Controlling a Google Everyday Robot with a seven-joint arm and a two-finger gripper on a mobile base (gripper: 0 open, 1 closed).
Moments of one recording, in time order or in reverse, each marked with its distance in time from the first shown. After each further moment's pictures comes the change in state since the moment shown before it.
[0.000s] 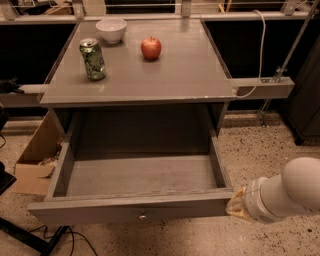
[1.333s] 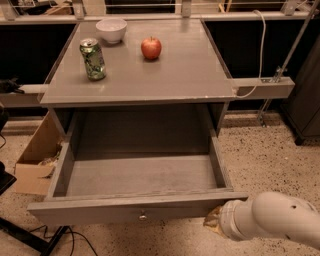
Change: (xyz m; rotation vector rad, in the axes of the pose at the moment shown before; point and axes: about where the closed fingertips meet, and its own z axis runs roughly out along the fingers) arm -0.006 0.033 0.097 -0.008 -0.102 0.045
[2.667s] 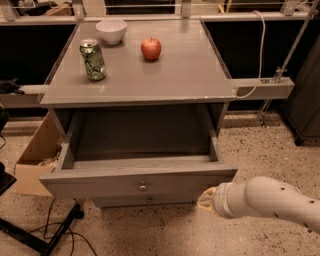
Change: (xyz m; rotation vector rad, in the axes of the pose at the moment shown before) arm -0.025 -0.059 0.029 0.074 -0.088 -0.079
